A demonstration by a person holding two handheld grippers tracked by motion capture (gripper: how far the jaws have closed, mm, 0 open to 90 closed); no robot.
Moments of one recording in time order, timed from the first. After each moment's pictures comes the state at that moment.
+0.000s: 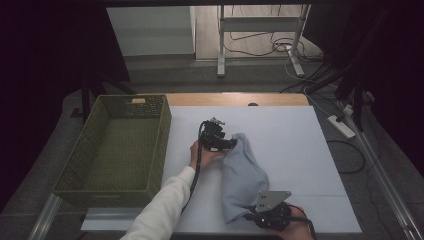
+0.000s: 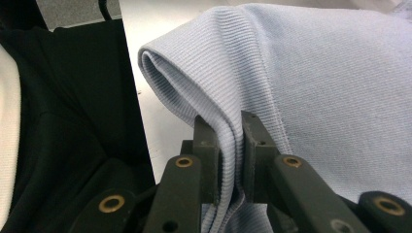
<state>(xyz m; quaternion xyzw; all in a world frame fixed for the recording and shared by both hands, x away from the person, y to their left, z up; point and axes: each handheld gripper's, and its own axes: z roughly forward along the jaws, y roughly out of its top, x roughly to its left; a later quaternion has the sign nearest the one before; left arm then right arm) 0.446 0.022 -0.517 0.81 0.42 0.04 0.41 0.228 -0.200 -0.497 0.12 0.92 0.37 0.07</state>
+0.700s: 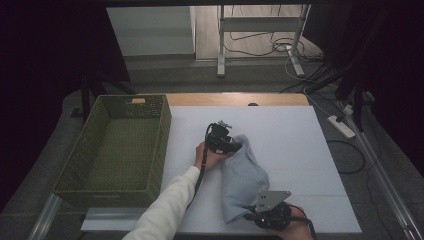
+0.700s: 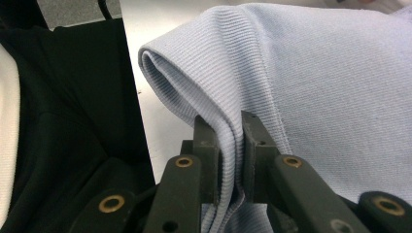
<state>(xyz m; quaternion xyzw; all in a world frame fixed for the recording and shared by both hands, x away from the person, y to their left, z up) 0.450 0.003 -0.531 0.83 0.39 0.02 0.39 0.228 -0.200 -0.497 0.12 0.92 0.37 0.06</state>
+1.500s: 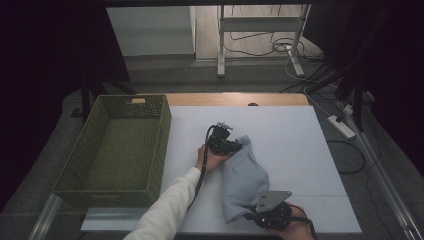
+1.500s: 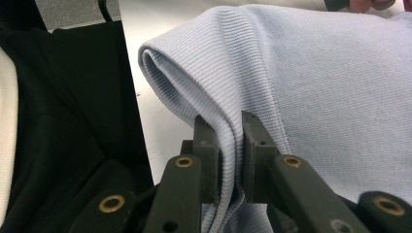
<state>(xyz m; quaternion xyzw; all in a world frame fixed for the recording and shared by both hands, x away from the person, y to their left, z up) 0.447 0.006 -0.530 0.83 0.37 -0.03 0.42 0.228 -0.200 -0.496 0.12 0.92 0.38 0.07</state>
